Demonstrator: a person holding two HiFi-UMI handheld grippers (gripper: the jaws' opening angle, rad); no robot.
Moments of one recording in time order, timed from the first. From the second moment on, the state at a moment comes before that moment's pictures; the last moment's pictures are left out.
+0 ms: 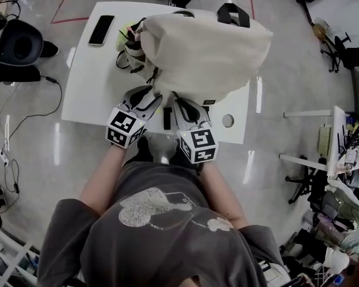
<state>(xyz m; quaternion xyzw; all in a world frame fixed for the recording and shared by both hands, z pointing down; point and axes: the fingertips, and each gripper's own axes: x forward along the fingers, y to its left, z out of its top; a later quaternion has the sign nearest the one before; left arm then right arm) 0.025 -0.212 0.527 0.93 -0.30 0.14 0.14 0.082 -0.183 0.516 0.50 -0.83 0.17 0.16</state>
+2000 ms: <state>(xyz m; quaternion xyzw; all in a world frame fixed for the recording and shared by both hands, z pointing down) 0.031 -0.201 0.500 0.91 -0.39 0.14 0.08 0.284 -0.204 0.470 0.60 -0.78 0.07 0.15</state>
